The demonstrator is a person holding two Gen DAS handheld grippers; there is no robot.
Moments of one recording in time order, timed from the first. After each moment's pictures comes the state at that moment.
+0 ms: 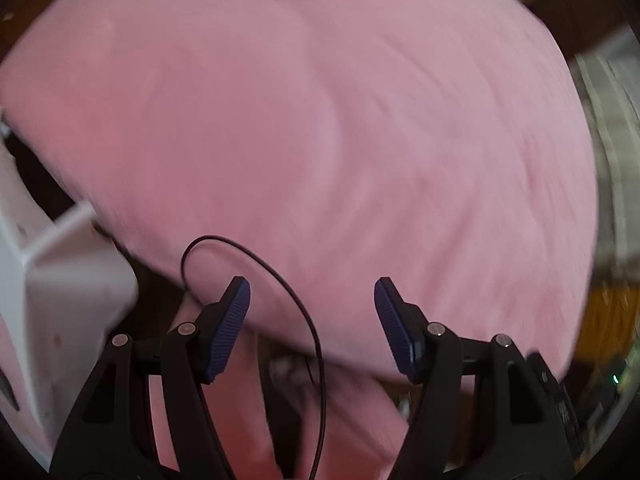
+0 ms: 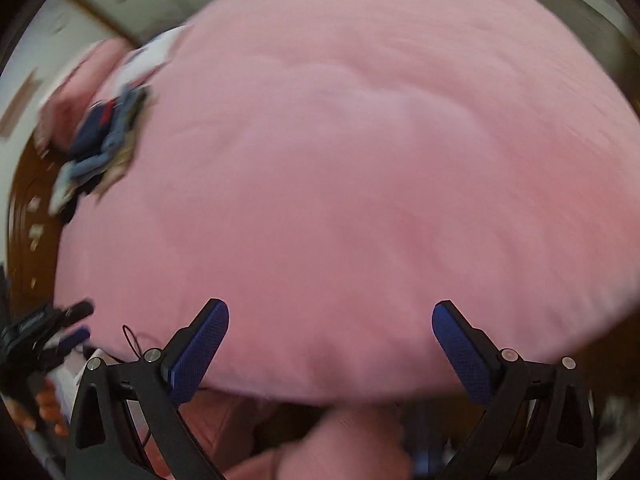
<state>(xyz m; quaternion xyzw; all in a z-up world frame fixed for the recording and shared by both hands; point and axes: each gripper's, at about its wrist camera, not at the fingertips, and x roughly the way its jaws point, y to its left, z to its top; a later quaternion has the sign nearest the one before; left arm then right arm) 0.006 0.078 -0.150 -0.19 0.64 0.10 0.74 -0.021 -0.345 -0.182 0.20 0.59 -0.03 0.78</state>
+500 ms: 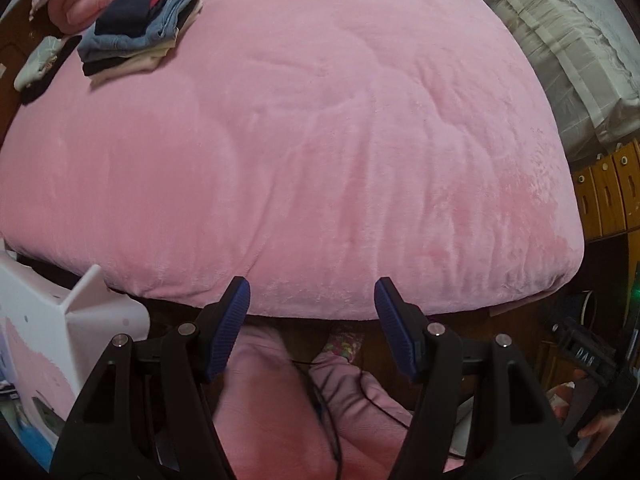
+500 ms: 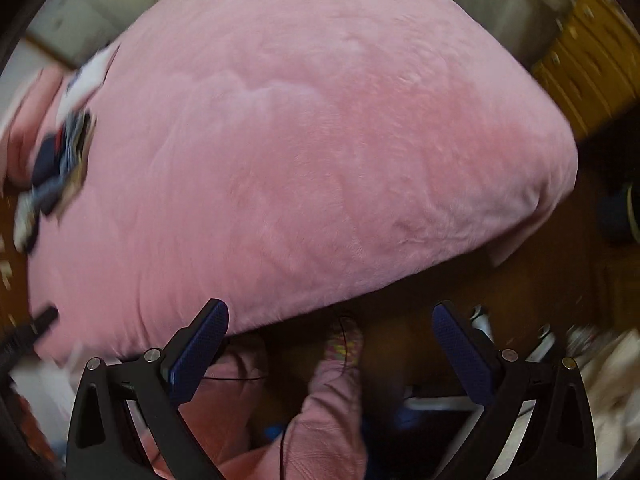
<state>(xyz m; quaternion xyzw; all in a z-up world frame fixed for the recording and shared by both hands) -0.007 -0.030 -0.060 -0.02 0.62 0.00 0.79 -0.108 -0.406 -0.127 0.17 0.63 -0.13 0.75</state>
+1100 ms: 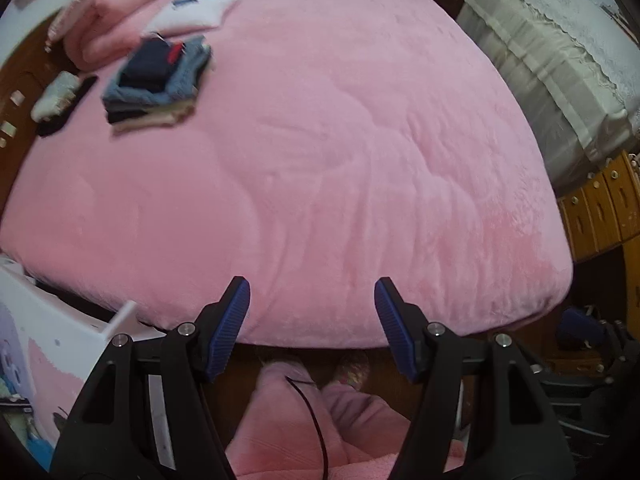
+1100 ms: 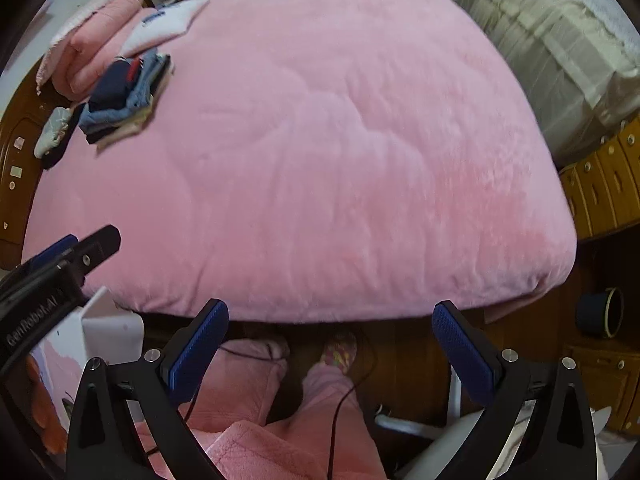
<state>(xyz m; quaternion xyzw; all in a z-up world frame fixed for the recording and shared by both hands) -0.013 -0.021 0.038 0.00 0.54 0.00 0.84 -0.056 -0.222 0.027 0.05 0.61 -0.05 0.79</state>
